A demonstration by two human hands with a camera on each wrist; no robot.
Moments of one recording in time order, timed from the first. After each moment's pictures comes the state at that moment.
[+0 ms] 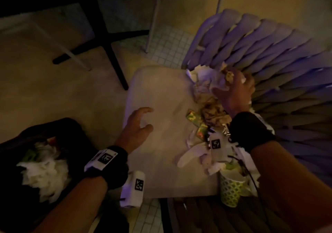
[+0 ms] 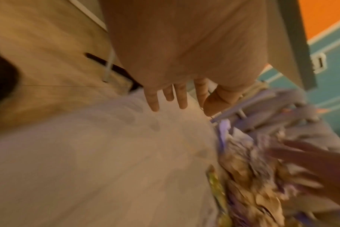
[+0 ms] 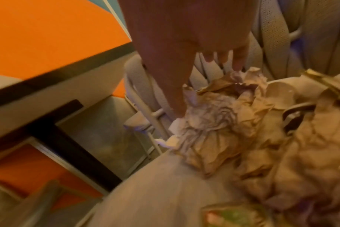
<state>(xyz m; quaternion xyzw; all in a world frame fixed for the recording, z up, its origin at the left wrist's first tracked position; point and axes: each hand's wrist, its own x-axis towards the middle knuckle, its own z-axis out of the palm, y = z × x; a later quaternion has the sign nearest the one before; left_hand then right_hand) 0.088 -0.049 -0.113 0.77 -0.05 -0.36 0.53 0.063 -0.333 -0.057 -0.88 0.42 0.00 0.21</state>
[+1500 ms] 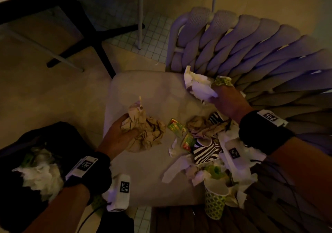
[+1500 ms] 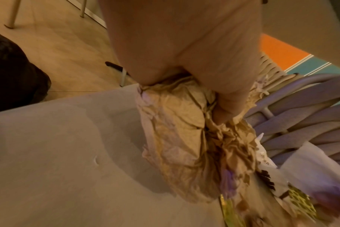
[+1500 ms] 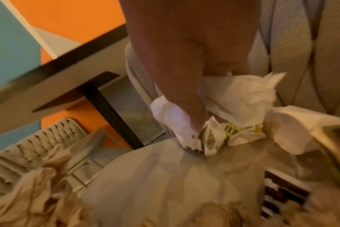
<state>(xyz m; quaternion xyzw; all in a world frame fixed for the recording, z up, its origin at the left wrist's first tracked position) 0.099 -0.100 -0.099 0.76 -0.01 -0.37 0.53 0.068 -0.426 -0.080 -0.94 0.20 0.21 0.18</state>
